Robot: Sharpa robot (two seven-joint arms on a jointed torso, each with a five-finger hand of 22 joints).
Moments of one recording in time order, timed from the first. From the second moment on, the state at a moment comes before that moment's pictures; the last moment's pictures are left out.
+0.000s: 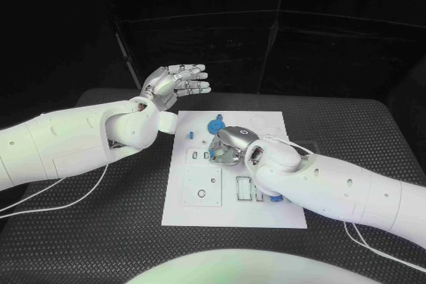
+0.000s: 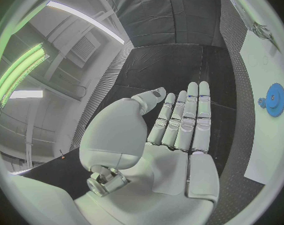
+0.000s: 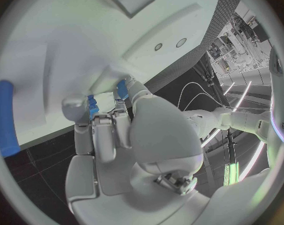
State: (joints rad) left arm 1.27 -0.87 -0.11 1.49 0.15 -0.21 0.53; left_hand 1.19 0.00 0.53 -0.06 0.14 0.86 0.22 0.16 0.07 0.91 0.20 0.15 0.06 1.02 0.14 0.20 0.08 0.17 0.89 0.24 0.32 0.08; right arm 1.02 -0.45 0.02 1.43 -1.65 -0.25 -0.30; right_hand 1.36 -0.04 0.10 0.08 0.17 1.02 0.15 0.08 0.07 1.46 0.06 1.44 1.31 1.46 -0.02 1.57 1.31 0.14 1.22 0.09 1.28 0.89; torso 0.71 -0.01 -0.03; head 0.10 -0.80
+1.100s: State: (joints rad) left arm 1.27 -0.88 -0.11 1.47 -0.04 -0.20 0.45; left_hand 1.11 -0.04 0.37 0.03 0.10 1.00 0.17 0.16 0.07 1.22 0.09 0.19 0.09 1.44 0.02 0.39 0.24 0.17 1.21 0.13 0.48 0.14; right arm 1.02 -0.66 0.02 1.66 -1.51 -0.48 -0.09; right_hand 1.43 -0.11 -0.01 0.27 0.17 0.84 0.19 0.09 0.07 1.43 0.10 1.39 1.31 1.47 0.02 1.56 1.31 0.14 1.23 0.13 1.27 0.89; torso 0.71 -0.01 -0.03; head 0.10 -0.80
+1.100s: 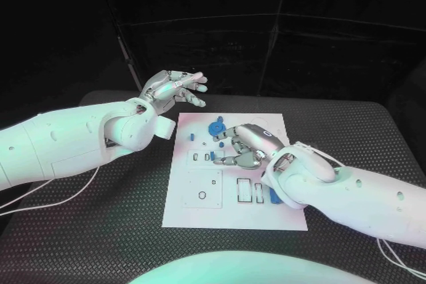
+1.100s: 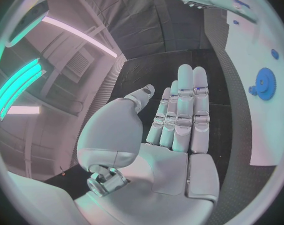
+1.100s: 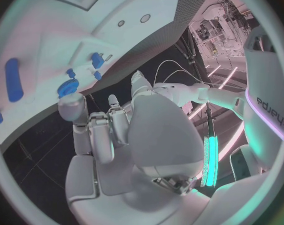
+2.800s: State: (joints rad) left arm 1.34 -0.67 -0.22 1.41 -0.94 0.13 -0.49; left_hand 1.09 0.05 -0.08 0.29 0.07 0.90 0.06 0.62 0.42 1.30 -0.01 1.17 1.00 1.46 -0.06 1.57 1.31 0.09 1.40 0.04 1.36 1.16; right arm 1.12 -0.85 0.11 1.65 -1.03 -0.45 -0.02; right_hand 1.44 -0.07 -0.03 0.26 0.25 0.90 0.17 0.12 0.07 1.43 0.09 1.39 1.31 1.46 0.01 1.54 1.31 0.14 1.21 0.12 1.25 0.85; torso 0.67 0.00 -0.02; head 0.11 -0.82
